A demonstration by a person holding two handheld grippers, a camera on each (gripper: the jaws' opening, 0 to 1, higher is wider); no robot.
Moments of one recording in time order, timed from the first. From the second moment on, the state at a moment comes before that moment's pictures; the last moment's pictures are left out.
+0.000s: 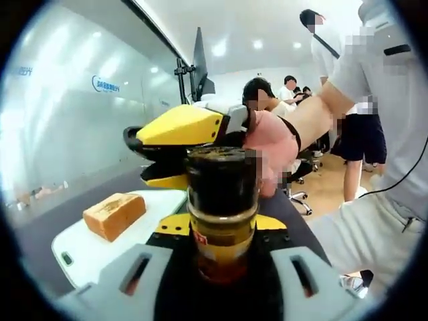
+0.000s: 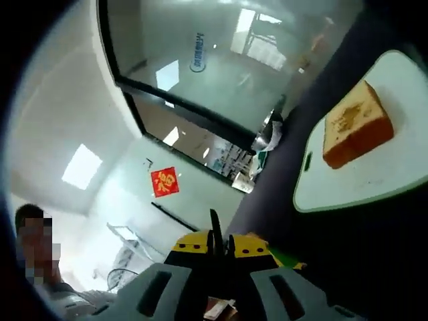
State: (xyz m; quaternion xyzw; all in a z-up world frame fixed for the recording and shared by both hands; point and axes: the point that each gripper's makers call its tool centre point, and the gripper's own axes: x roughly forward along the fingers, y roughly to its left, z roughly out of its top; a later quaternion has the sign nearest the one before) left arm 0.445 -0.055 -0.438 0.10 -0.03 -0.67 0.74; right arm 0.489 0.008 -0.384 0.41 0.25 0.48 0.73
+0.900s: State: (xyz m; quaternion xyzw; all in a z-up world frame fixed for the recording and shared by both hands) left arm 0.455 -0.053 -0.439 0.09 -0.02 -0.67 0.74; right arm 0.501 -0.085 -0.361 0.57 0.10 0.39 0.71
